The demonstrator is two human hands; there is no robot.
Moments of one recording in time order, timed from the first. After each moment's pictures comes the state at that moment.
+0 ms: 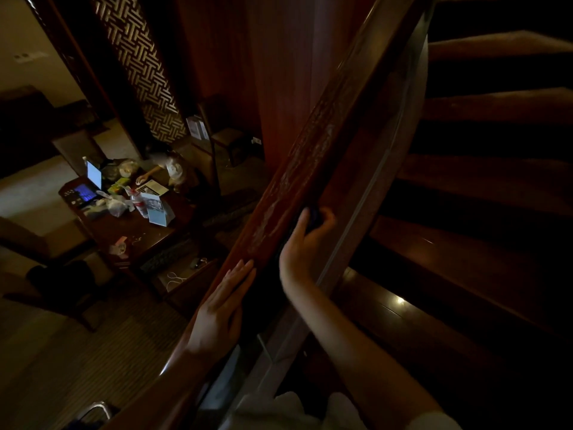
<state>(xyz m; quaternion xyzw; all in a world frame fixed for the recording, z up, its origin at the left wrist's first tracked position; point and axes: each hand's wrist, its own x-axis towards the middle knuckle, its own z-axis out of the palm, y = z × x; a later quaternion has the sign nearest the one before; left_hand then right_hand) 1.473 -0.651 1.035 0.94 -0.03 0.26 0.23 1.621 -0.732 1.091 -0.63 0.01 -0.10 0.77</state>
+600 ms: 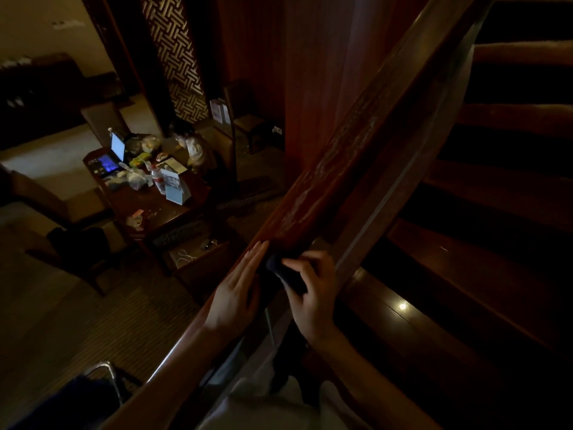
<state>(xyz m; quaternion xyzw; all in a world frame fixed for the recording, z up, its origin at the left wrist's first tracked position) 1.466 -0.652 1.043 0.92 0.04 0.26 0.30 1.560 -0.783 1.027 -0.75 -0.38 -0.20 0.50</state>
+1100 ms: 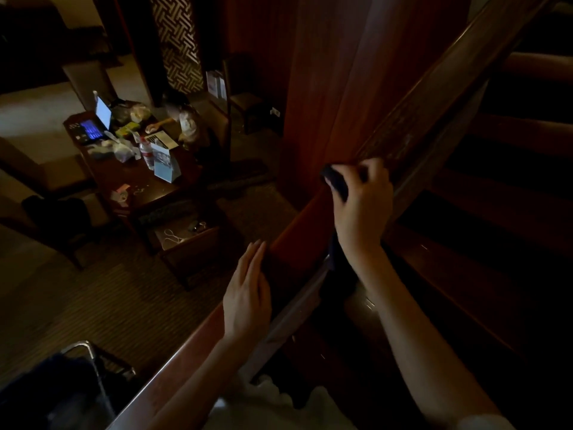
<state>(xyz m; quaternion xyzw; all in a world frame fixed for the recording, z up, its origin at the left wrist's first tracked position) 1.487 -0.661 1.039 0.84 0.25 0.31 0.36 1.668 -0.731 1.153 -0.87 -0.29 -0.28 0.27</state>
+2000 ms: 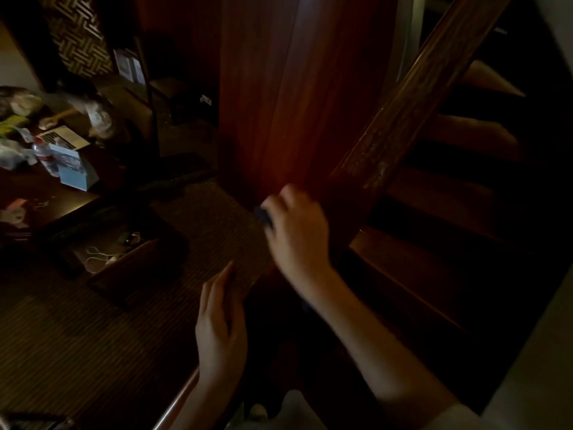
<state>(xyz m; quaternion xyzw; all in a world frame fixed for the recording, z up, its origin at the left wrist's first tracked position) 1.523 -0.625 1.066 0.75 0.24 0.30 0.54 1.665 -0.671 1.153 -0.90 -0.38 -0.20 0.11</state>
